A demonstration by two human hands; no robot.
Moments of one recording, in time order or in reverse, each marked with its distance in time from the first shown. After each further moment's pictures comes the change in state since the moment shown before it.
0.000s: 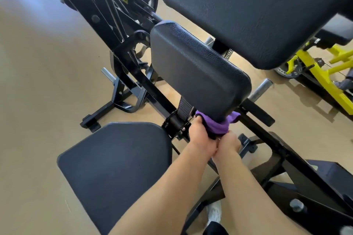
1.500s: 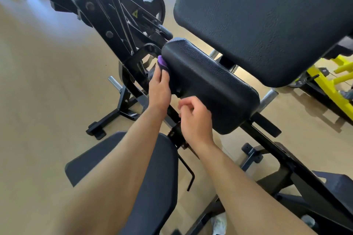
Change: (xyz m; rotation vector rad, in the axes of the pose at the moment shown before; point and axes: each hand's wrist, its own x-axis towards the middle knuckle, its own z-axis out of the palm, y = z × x) left_hand -0.013 0.185 0.031 0.870 -0.023 0.987; right_hand -0.086 -0.003 0.086 -0.778 -0.514 -0.912
